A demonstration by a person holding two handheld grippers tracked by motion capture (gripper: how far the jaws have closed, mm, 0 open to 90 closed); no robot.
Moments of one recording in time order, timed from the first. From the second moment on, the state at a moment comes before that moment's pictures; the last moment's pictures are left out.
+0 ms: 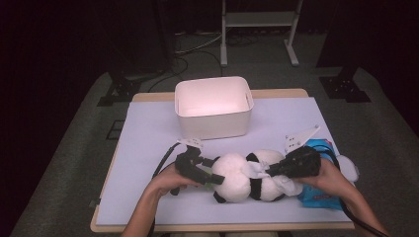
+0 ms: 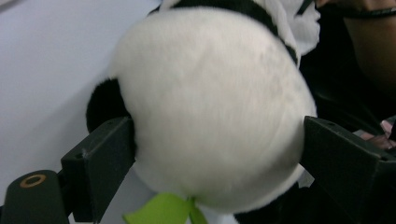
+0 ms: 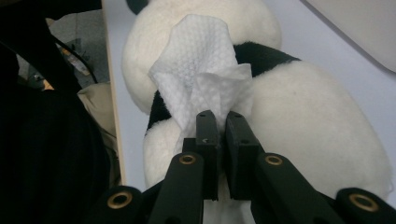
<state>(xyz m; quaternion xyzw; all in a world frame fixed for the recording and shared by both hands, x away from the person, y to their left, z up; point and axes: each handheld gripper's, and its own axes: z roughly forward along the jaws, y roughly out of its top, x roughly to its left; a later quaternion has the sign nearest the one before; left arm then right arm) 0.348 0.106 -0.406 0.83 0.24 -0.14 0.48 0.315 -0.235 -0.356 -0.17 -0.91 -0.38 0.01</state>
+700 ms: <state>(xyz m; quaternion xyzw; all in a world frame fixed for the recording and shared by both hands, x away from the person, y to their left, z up) 0.340 0.103 -0.395 0.86 0.19 -0.05 0.47 0.319 -0.220 -0.342 -0.16 -0.90 -0.41 0.00</state>
